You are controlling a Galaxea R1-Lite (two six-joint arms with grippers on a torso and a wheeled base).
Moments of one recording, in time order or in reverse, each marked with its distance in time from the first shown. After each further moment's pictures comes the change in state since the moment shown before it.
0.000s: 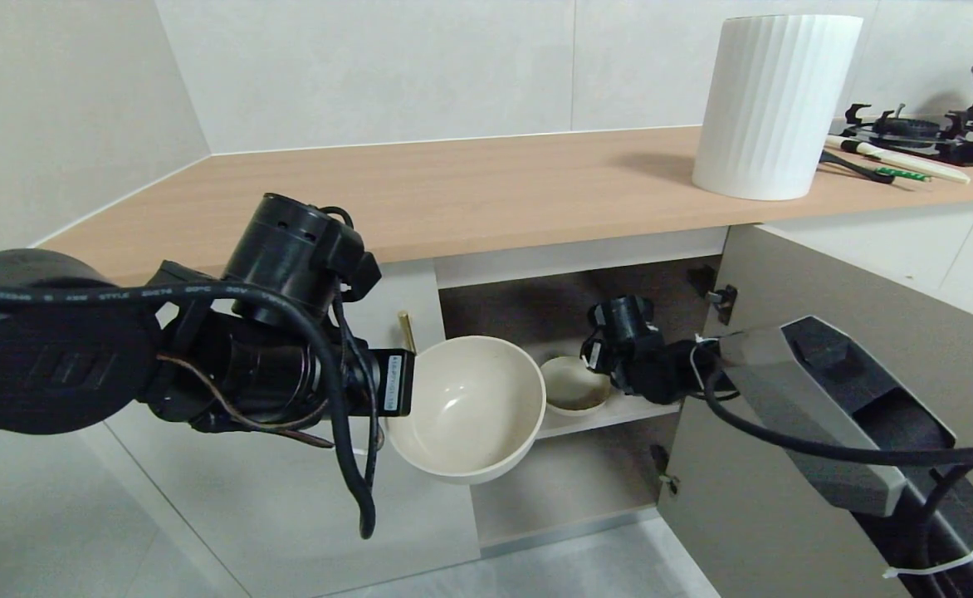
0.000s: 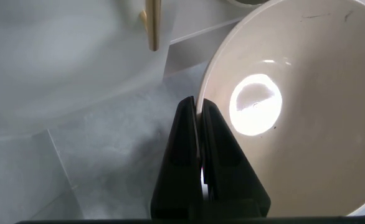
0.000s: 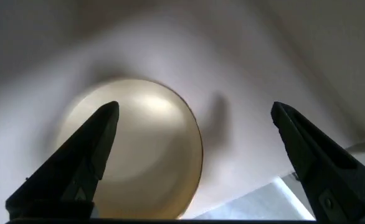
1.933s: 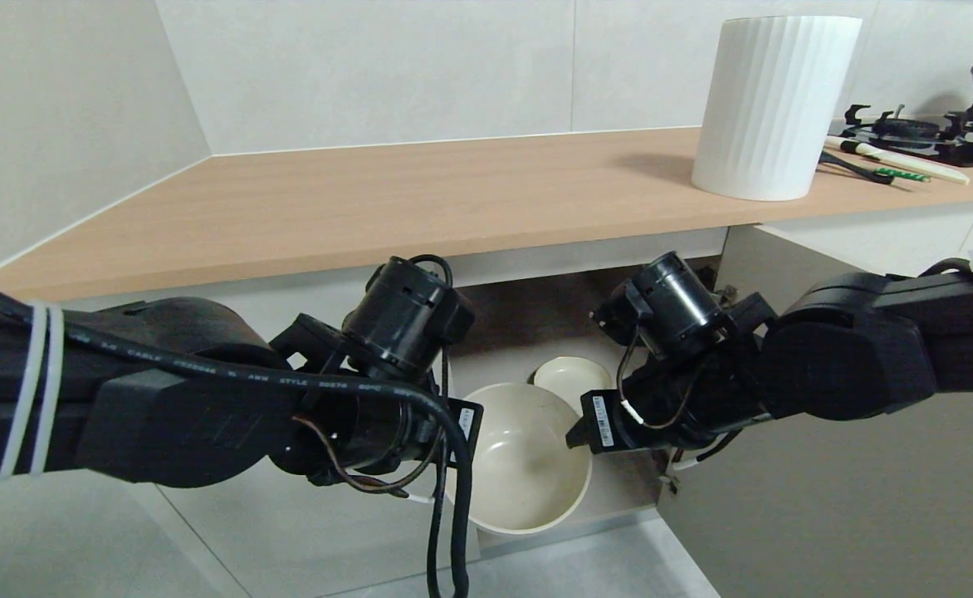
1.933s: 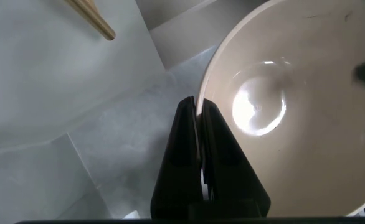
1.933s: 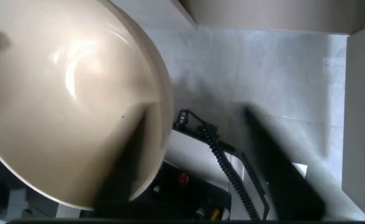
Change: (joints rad) left arm -0.164 0.118 0.002 -0.033 0.129 0.036; right arm 0.271 -0.719 0.597 0.421 0.472 -0.061
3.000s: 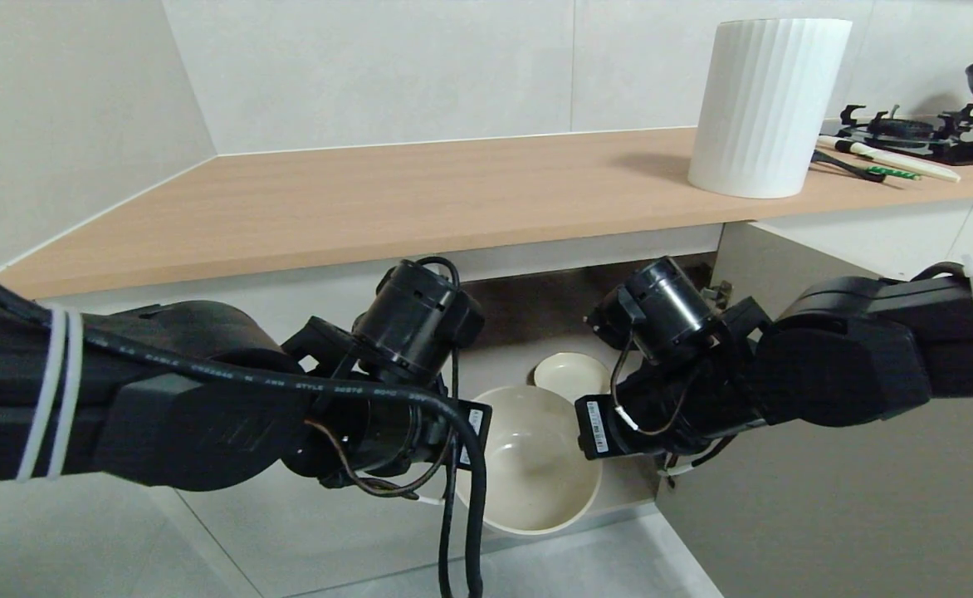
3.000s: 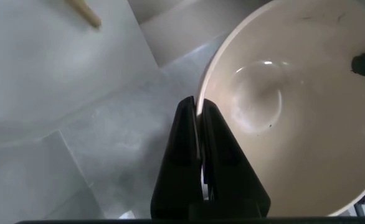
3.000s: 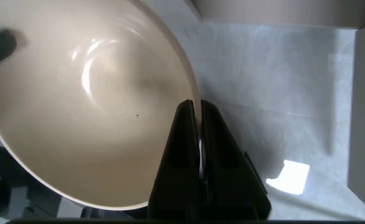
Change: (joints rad) left arm -0.002 0.014 -0.008 -0.008 0.001 -0.021; right arm 0.010 0.004 -0.001 0.001 -0.004 0.003
